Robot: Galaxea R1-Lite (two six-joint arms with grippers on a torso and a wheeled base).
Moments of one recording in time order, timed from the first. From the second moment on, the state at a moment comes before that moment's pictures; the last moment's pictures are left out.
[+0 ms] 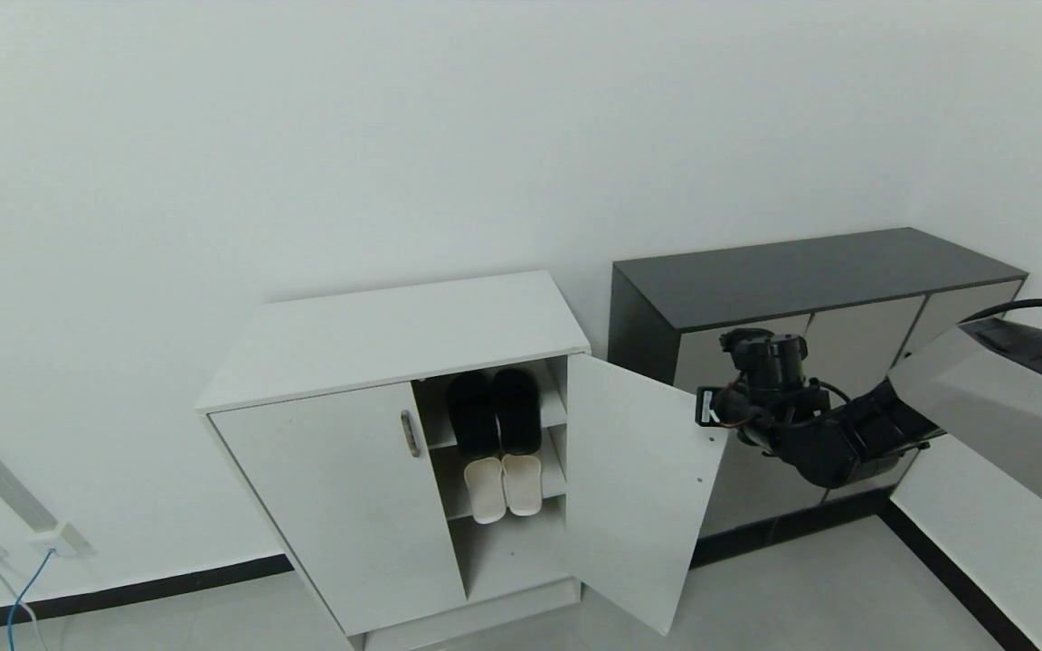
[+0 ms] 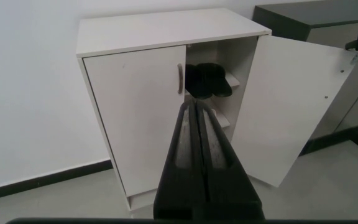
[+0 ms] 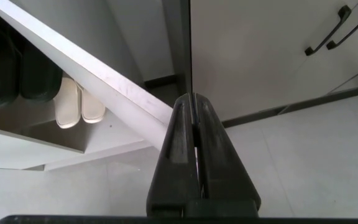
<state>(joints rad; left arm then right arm) 0.00 0.00 0.00 0.00 -0.02 0.00 0.35 2.31 -1.27 -0.65 -0.24 0.21</state>
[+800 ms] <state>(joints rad) 0.00 0.00 0.00 0.00 -0.03 0.00 0.56 2.18 -1.06 -0.65 -0.25 0.21</state>
